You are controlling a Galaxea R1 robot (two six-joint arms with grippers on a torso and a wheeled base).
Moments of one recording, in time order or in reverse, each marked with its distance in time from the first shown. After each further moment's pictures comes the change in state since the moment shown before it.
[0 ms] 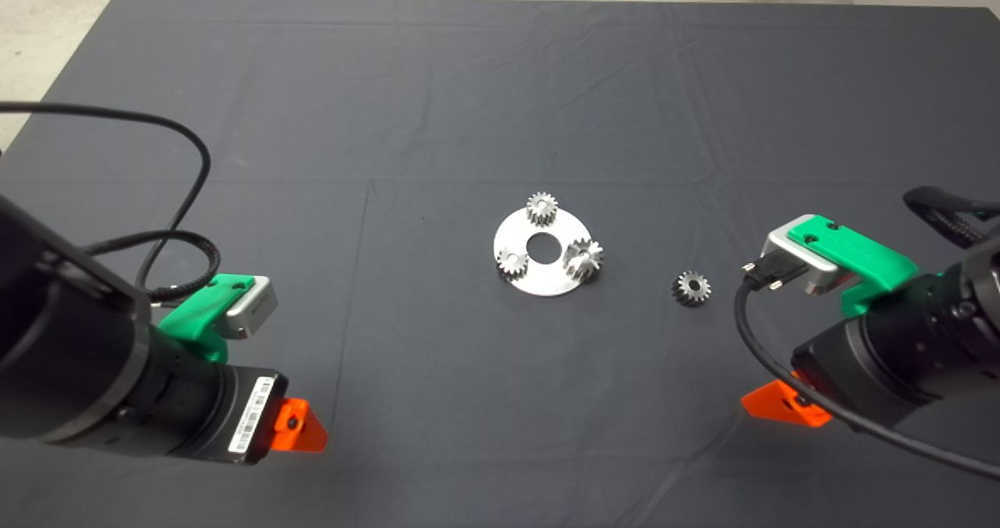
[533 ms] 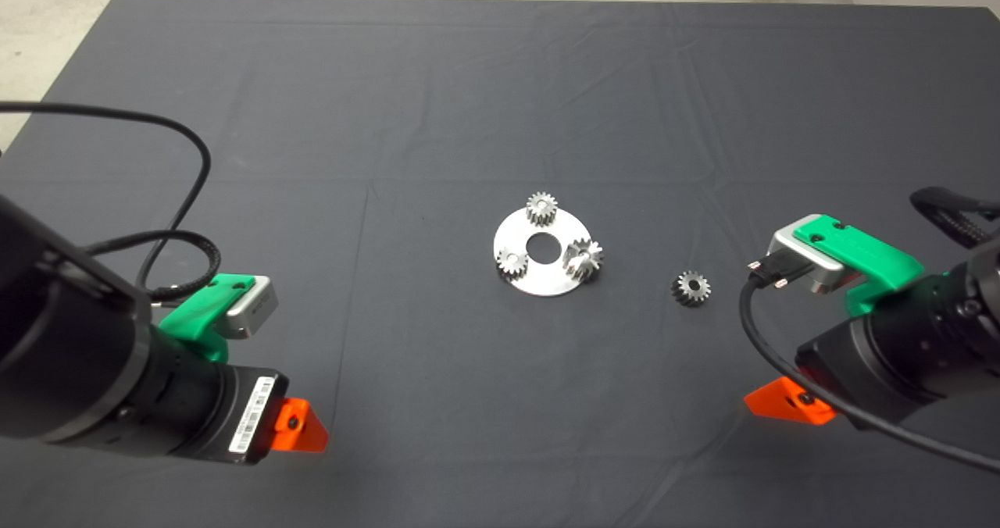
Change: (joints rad) left arm 0.000 0.000 0.000 0.000 0.000 0.000; right arm -0.008 -0.007 -0.016 0.000 0.000 -0.029
